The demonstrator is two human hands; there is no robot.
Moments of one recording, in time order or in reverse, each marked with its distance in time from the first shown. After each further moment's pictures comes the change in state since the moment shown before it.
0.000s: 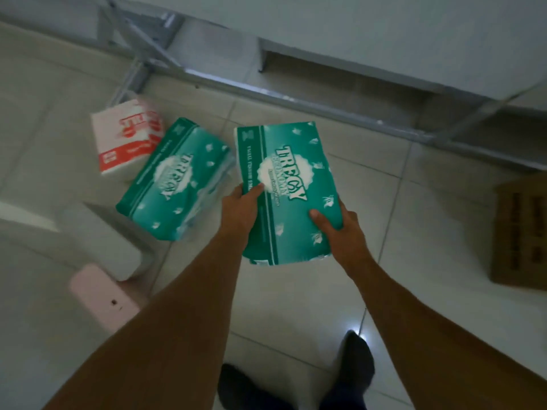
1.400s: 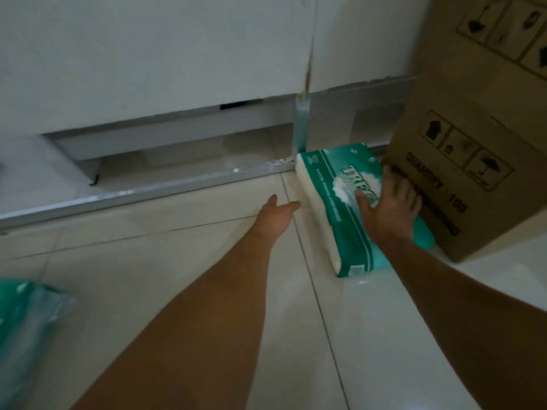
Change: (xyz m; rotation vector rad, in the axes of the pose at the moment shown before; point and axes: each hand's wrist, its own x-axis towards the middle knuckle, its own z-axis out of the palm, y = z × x) left_hand 0.085 -0.053 0.360 0.581 -0.573 0.479; right_hand 0.113 0.175 -0.251 -0.586 1.041 -0.034
